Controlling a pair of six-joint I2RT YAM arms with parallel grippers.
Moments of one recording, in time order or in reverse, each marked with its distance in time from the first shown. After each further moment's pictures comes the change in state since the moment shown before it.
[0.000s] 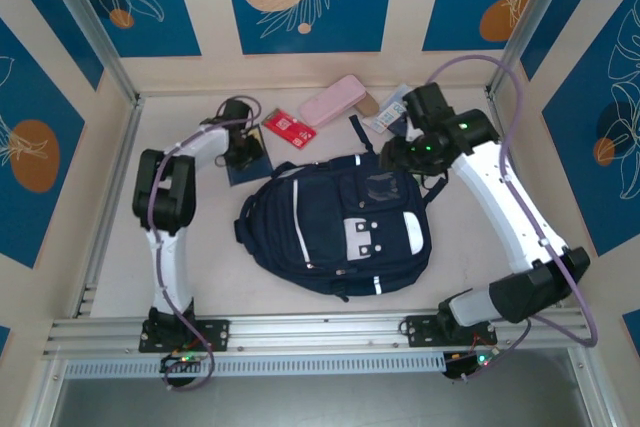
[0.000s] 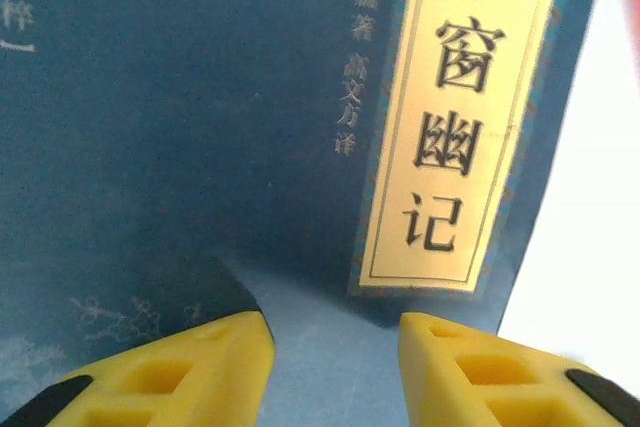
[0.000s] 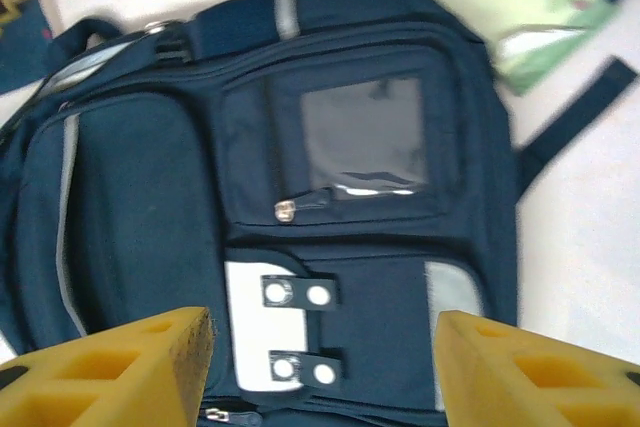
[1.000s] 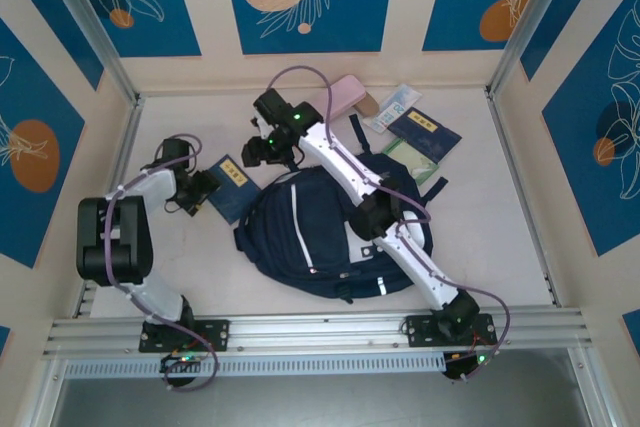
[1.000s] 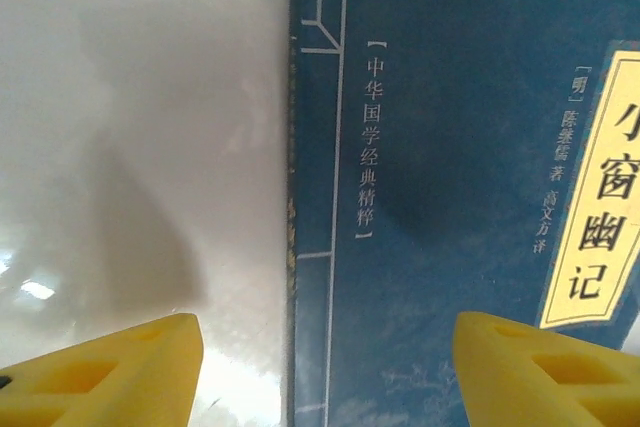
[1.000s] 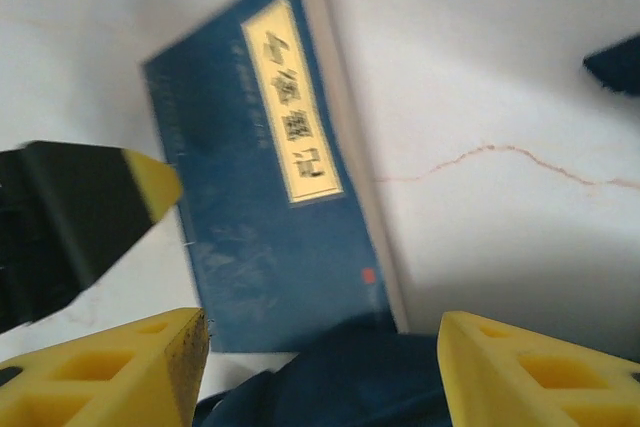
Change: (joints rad) left arm 0.267 -0.410 -0.523 0.099 0.072 -0.061; right arm 0.323 1.353 1.391 -0.004 -0.318 0.031
